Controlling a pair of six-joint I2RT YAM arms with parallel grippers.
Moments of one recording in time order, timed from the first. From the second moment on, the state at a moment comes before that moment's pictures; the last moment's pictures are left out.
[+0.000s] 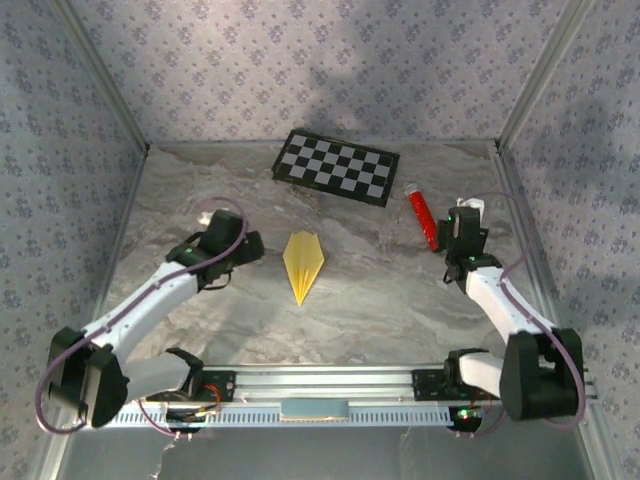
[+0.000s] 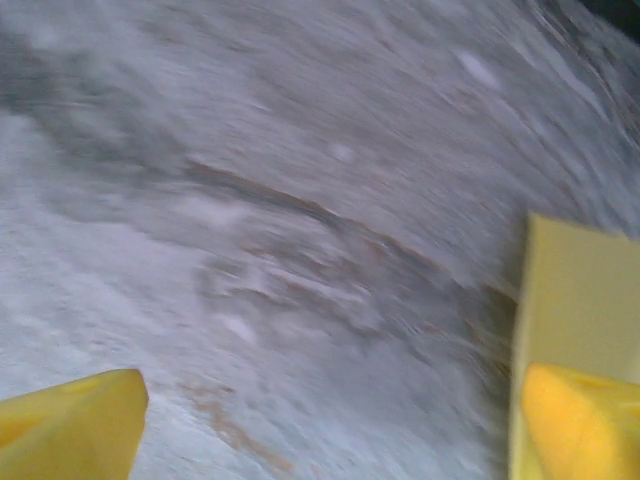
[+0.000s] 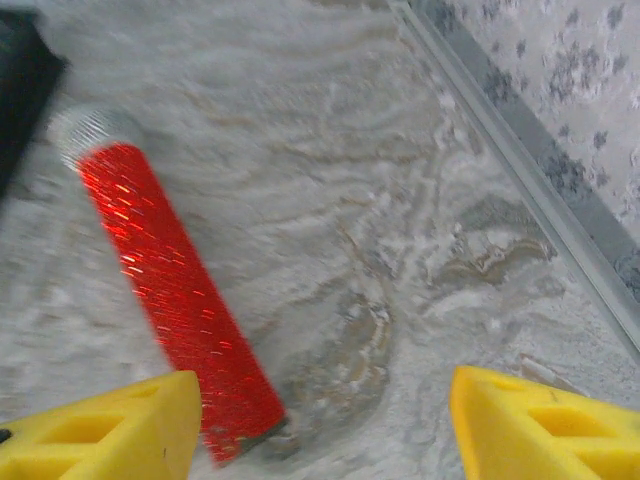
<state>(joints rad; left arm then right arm) -0.45 1.14 0.79 -0.56 -0.29 -0.66 0.06 1.20 0.59 -0.04 0.37 0.14</state>
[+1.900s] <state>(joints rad) 0.00 1.53 0.38 0.70 -0.14 -0.05 -0.03 1.51 0.38 0.68 0.03 -0.02</state>
